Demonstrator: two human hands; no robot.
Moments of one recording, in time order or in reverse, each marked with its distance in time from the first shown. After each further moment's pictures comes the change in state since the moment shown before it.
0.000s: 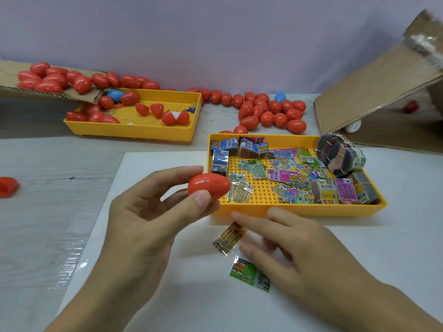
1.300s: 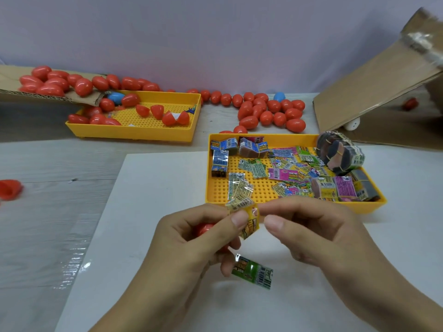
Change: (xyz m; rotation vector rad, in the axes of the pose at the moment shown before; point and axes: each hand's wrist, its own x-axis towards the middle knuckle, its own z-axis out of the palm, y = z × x) left_hand -0.018 -0.013 0.021 -0.003 -0.105 -0.302; right_hand 0.001 -0.021 -0.028 0.978 0.100 0.257
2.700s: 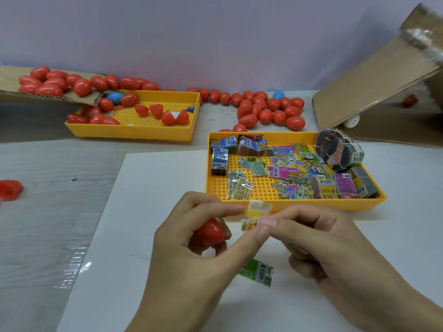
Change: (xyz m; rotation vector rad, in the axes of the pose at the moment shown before) left_hand -0.011 -0.002 0.014 0.498 0.188 0.436; right_hand -0.003 -0.001 0.007 0.175 0.064 0.307
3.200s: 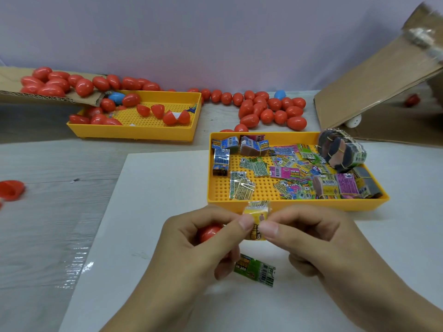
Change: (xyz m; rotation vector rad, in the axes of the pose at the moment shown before) left_hand 0.007 -0.007 -0.010 -0.407 -0.213 -0.427; right_hand 0.001 0.004 0.000 -0.038 -0.086 -0.186
